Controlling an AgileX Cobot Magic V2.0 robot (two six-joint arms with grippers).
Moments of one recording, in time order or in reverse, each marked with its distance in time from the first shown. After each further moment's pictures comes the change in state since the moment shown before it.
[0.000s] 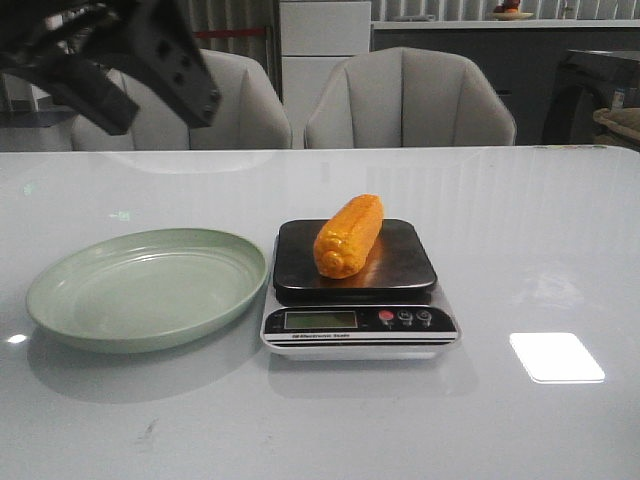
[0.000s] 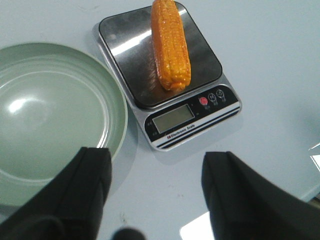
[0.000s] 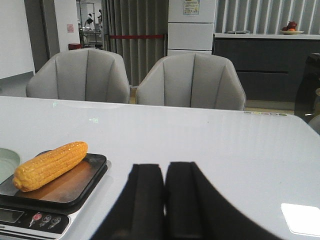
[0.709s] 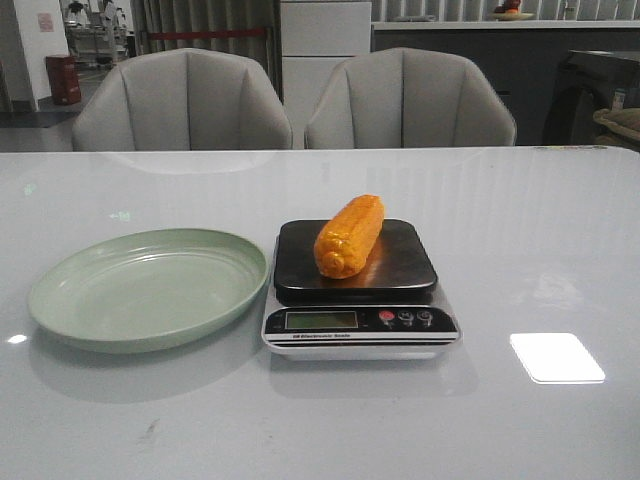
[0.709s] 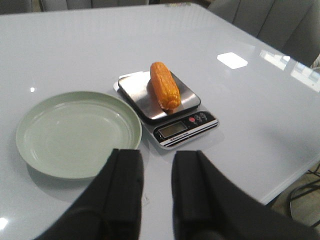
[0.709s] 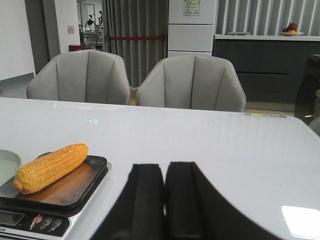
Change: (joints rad) left arm 0.000 -0.930 0.444 0.086 0.025 0.019; right arm 0.000 0.000 0.000 0.000 -0.014 0.000
